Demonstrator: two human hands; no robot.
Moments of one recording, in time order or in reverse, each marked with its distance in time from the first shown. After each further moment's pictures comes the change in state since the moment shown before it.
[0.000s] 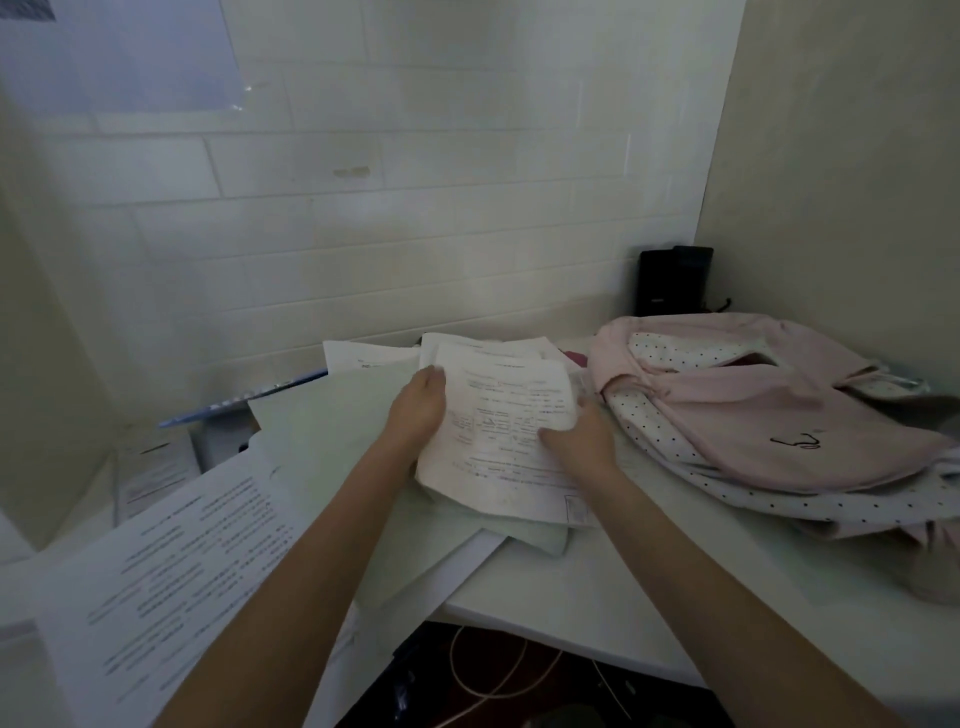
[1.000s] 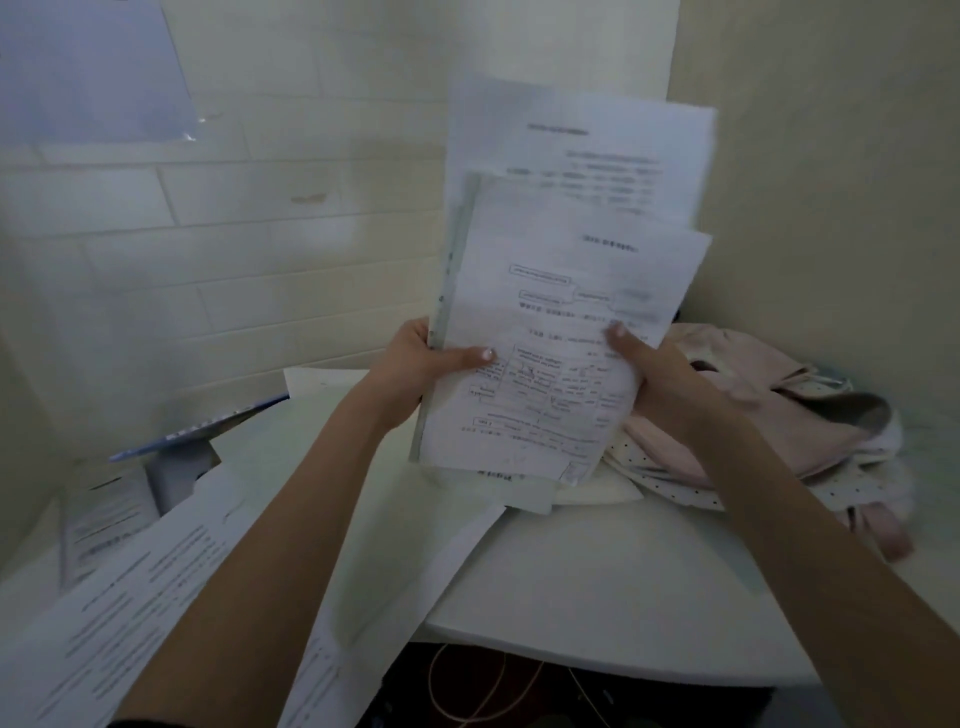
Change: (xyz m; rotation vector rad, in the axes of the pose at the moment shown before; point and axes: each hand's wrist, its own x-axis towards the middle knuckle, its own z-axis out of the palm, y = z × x) left_hand -0.023 0.076 -0.018 -0.575 -0.449 0.365; right_hand -0.009 -0.047 -0.145 0.715 -0.467 -0.410
